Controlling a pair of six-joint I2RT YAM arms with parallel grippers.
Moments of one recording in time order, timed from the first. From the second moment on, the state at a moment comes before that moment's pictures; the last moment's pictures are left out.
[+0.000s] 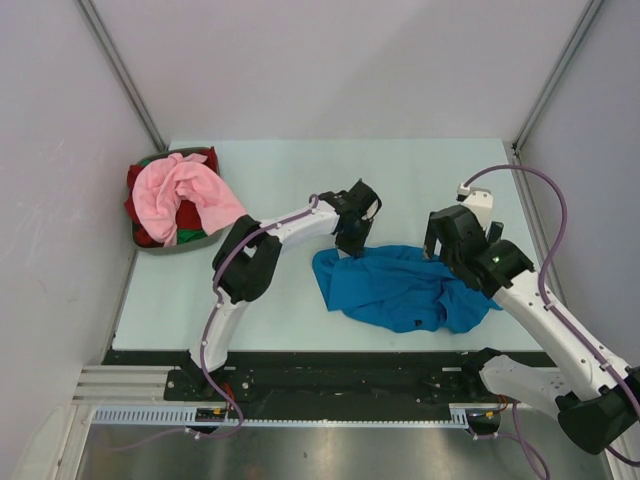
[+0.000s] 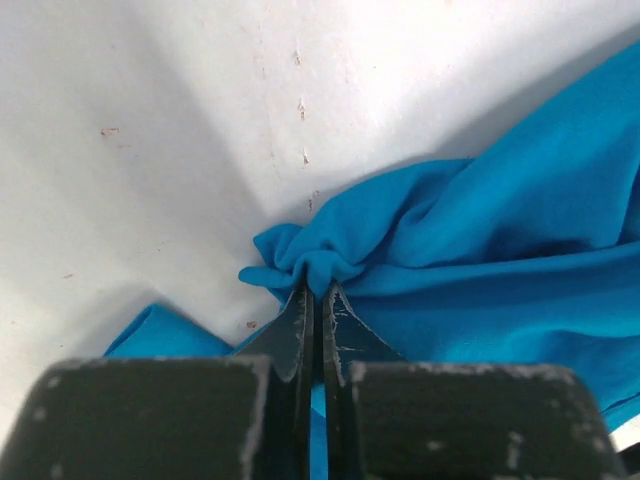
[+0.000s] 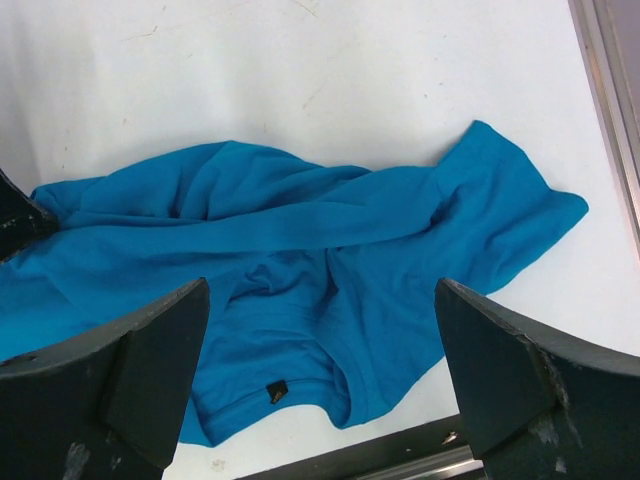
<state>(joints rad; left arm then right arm) -0.76 2.24 1.79 -0.70 0.06 -0.37 0.55 1.03 1.06 -0.89 0.62 0.55</state>
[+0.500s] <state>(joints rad) -0.63 2.01 1.71 -0.72 -0.04 -0.42 0.52 1.00 1.02 -0.90 0.65 0.56</state>
